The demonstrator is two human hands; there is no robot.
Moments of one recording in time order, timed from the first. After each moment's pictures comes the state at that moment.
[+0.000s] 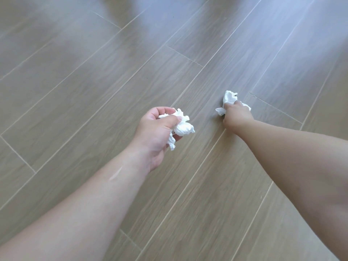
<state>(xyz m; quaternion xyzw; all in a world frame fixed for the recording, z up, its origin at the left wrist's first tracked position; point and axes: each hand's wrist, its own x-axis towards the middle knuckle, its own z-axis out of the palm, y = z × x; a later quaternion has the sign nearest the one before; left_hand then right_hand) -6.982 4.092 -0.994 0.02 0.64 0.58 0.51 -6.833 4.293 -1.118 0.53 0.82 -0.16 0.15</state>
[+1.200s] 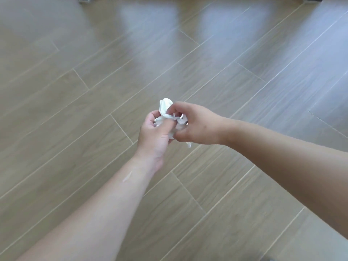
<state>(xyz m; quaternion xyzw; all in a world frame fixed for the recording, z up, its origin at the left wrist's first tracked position) -7.103 3.902 -0.895 -0.01 0.67 0.65 0.36 -7.032 4.023 -0.870 0.17 0.80 -0.57 0.07</state>
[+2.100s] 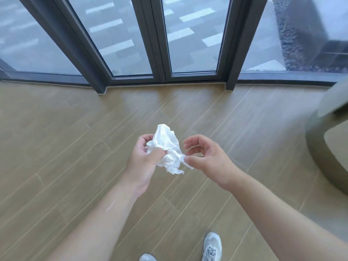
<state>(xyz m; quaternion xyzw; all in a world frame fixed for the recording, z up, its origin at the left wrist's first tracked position) -6.996 3.936 -0.301 0.14 0.68 0.60 0.41 -6.844 4.057 -0.302 0.32 0.63 -0.70 -0.12</state>
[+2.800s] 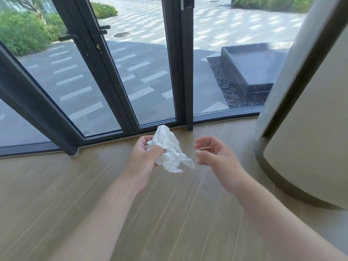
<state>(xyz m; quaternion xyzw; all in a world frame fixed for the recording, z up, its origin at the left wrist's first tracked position) -6.897 4.055 -0.124 0.27 0.62 0.58 0.46 -6.698 4.125 -0.131 0.39 0.57 -0.64 -0.34</state>
